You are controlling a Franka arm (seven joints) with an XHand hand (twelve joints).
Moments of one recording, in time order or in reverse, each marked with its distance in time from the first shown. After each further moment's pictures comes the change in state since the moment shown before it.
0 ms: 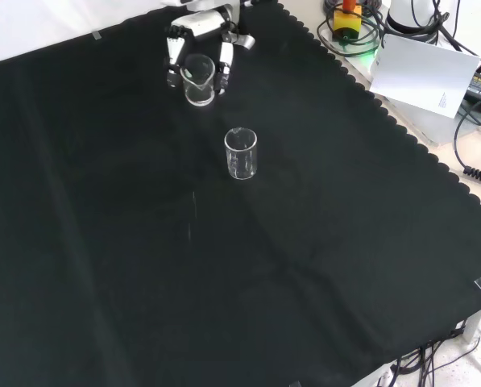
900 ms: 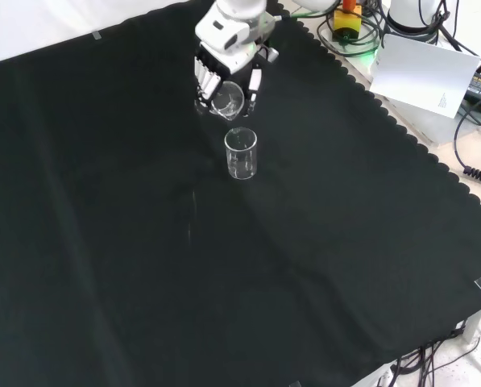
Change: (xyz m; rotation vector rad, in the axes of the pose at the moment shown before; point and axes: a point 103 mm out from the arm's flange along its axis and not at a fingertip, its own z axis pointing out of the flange) arm 0.063 -0.009 0.021 0.177 -0.514 -0.104
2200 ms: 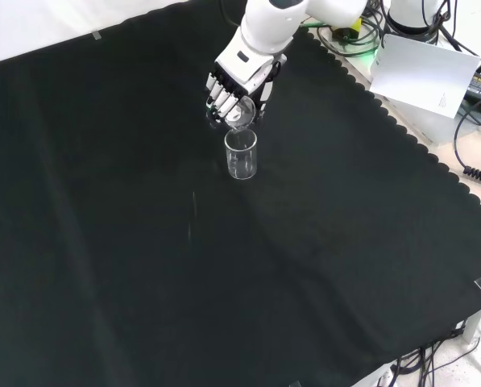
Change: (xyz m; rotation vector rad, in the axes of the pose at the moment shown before) arm 0.024 0.002 -0.006 0.085 -0.272 -0.088
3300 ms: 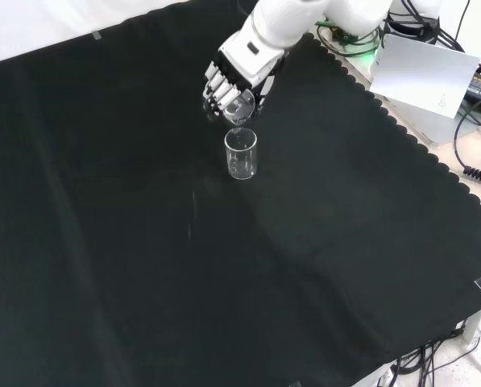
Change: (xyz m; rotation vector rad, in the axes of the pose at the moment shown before) arm -0.001 0.009 -0.039 -0.036 -0.114 0.014
